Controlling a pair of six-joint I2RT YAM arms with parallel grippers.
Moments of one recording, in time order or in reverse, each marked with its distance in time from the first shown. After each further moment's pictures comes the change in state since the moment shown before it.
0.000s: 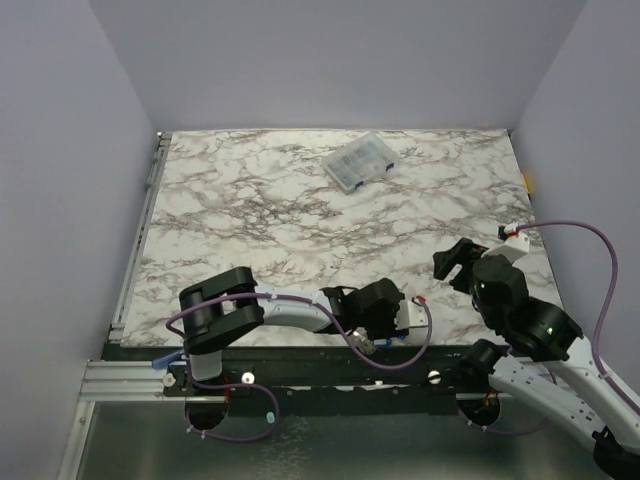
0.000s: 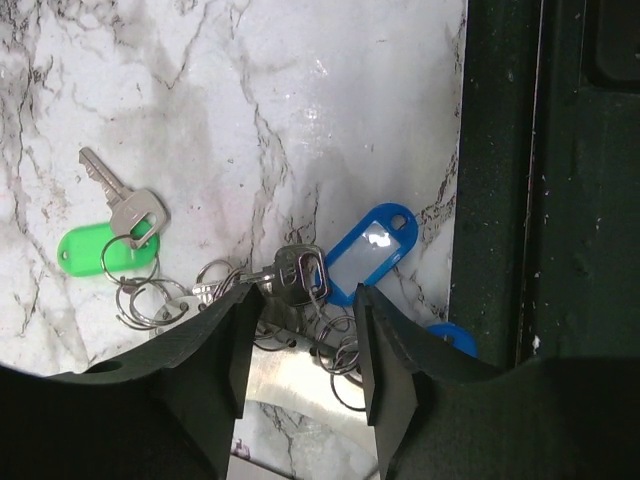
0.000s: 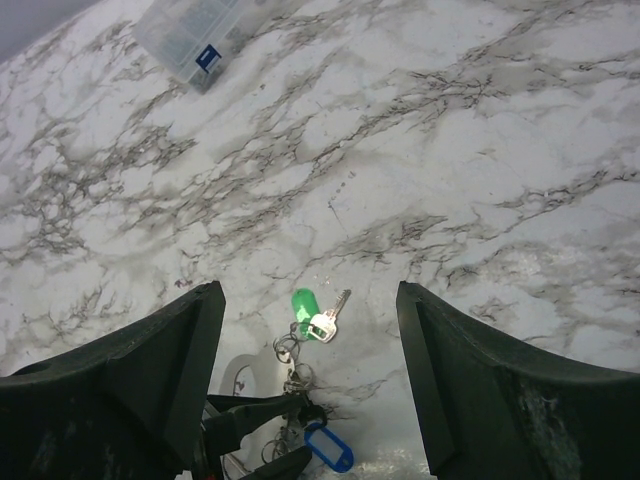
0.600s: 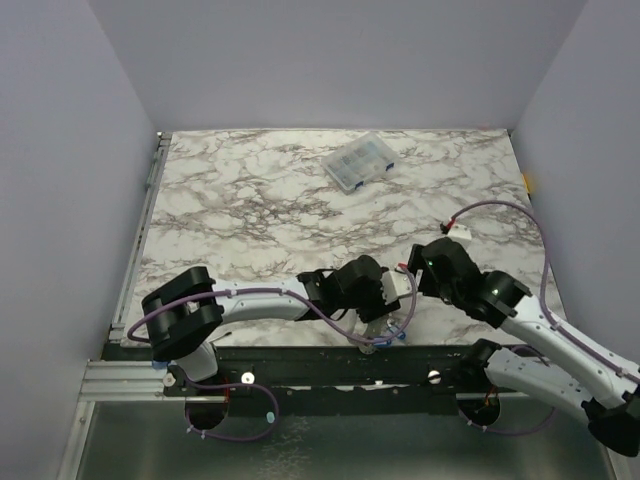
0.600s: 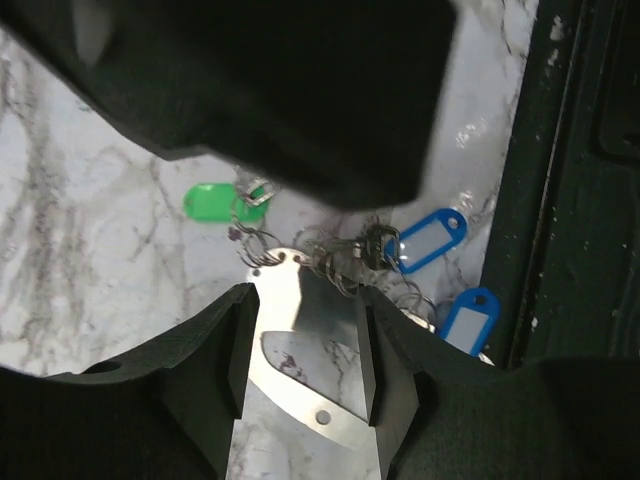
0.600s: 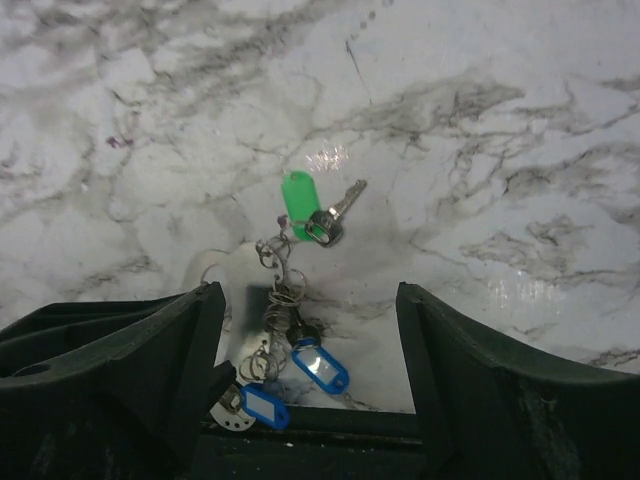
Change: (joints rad) left arm 0.100 -0.203 -0.022 -0.060 0.001 -0.121; right arm 0.000 0.272 -0.008 0.015 -0.238 0.002
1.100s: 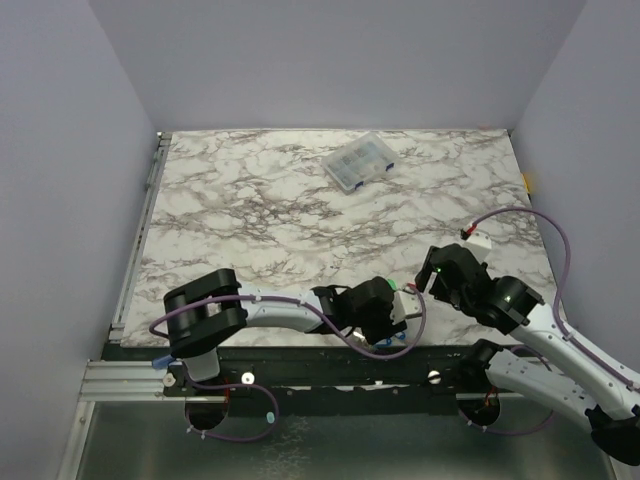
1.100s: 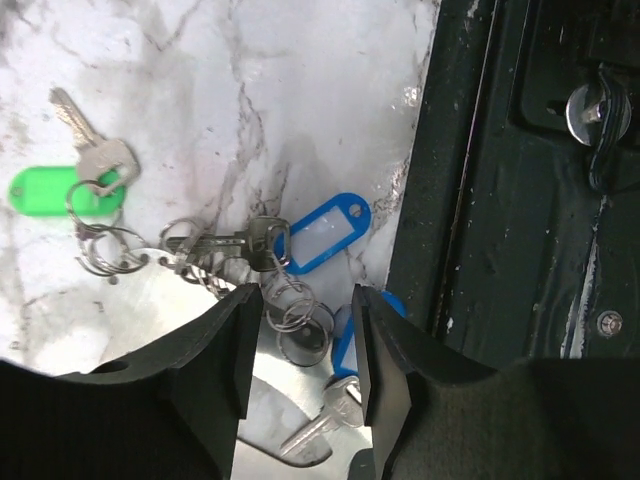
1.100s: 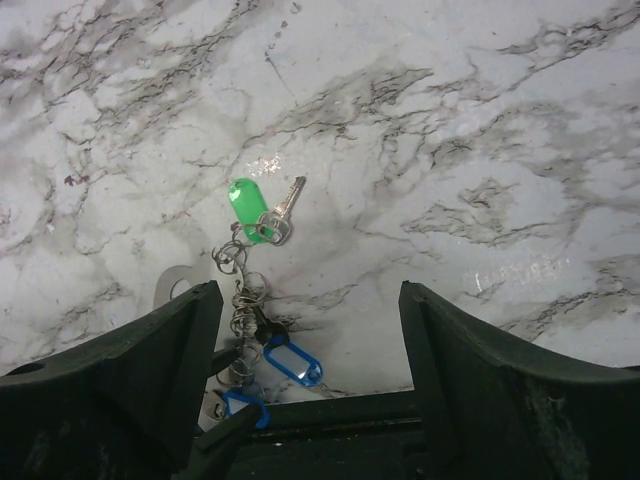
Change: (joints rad) left arm -0.091 0.099 -0.019 0.019 0.034 -0.120; right arm -0.001 -0.008 0.009 -0.158 0.068 0.158
